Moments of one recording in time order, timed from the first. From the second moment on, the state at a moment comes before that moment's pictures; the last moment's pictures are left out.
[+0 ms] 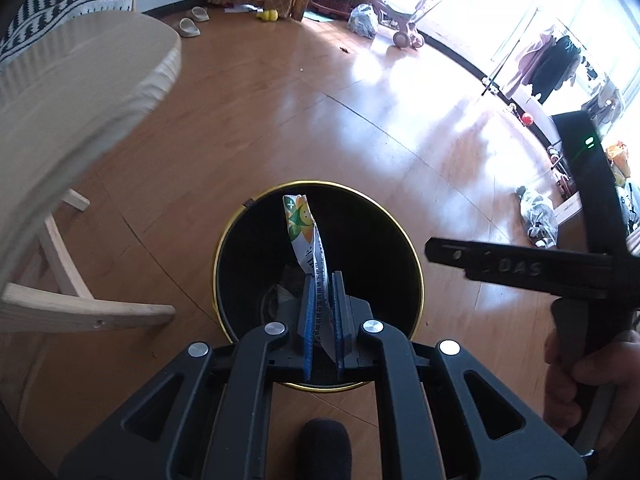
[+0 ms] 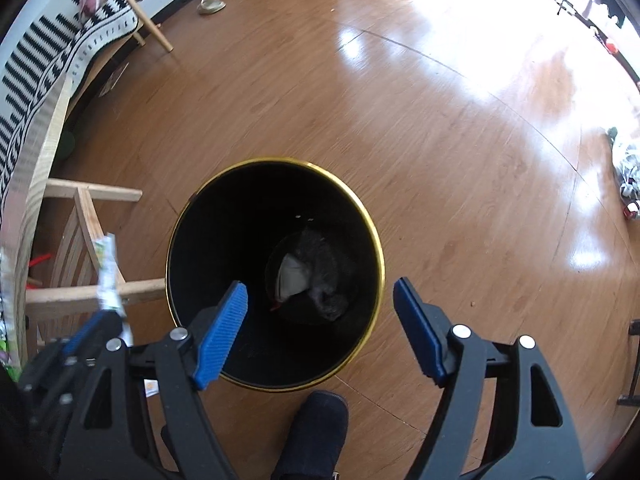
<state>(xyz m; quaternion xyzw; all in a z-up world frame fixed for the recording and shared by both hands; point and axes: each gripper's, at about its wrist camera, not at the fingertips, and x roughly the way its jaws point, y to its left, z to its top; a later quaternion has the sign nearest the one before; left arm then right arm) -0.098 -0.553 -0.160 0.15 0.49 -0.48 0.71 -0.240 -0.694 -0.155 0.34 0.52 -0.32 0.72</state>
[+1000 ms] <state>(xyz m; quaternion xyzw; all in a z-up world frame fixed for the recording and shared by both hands) -0.020 -0.352 -0.031 0.09 0.41 -0.37 0.83 -0.101 -0.539 -0.039 0.23 0.45 -0.20 0.84</state>
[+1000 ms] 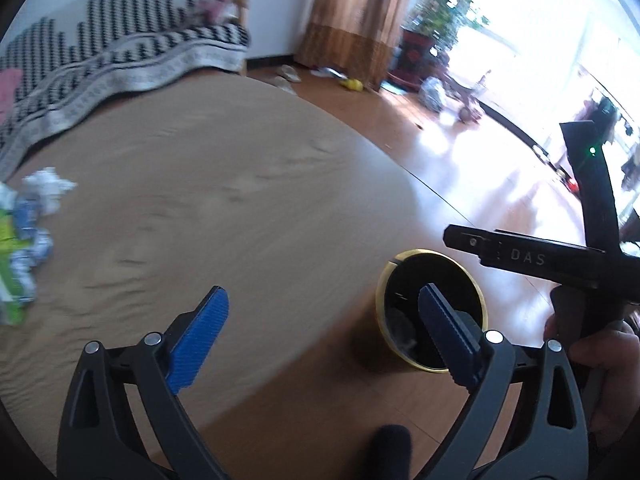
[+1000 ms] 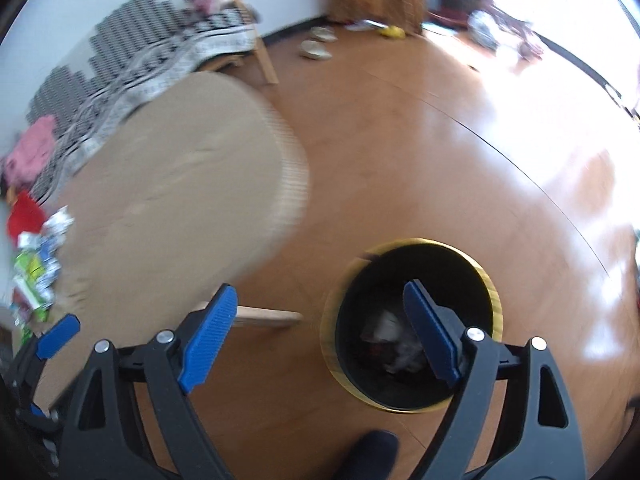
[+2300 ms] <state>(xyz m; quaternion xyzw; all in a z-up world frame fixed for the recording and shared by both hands) 0.087 0.033 -0.040 0.04 0.44 -0.06 0.89 0.121 -0.145 -0.037 0.05 0.47 0.13 0.87</state>
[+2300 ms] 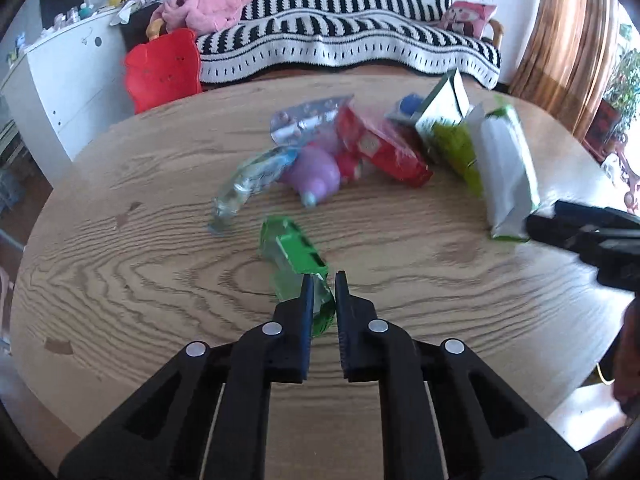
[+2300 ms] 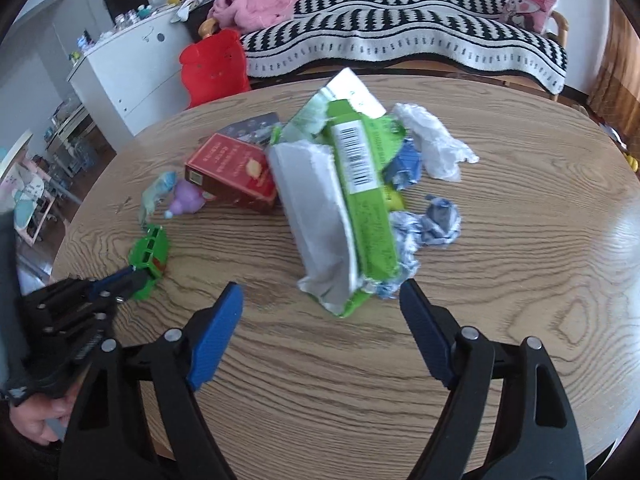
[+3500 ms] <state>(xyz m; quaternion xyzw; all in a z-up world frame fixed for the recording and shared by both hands) 0.065 -0.018 0.016 -0.02 0.40 -0.13 0.91 0.040 -0.214 0.015 0.04 0.41 0.10 0.90</state>
